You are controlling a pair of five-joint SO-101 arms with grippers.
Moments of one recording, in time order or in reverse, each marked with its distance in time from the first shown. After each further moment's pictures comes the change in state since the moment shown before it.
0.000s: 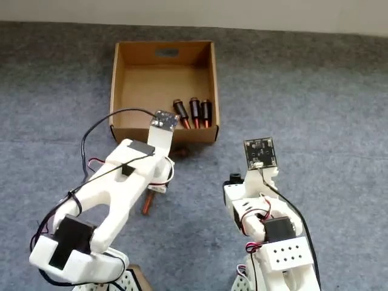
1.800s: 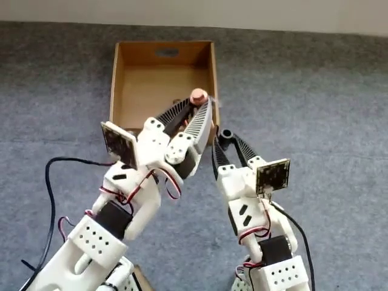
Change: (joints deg) left arm 16.4 -56.7 21.9 -56.8 10.4; right arm -4.7 -24.0 13.1 -34.1 -1.2
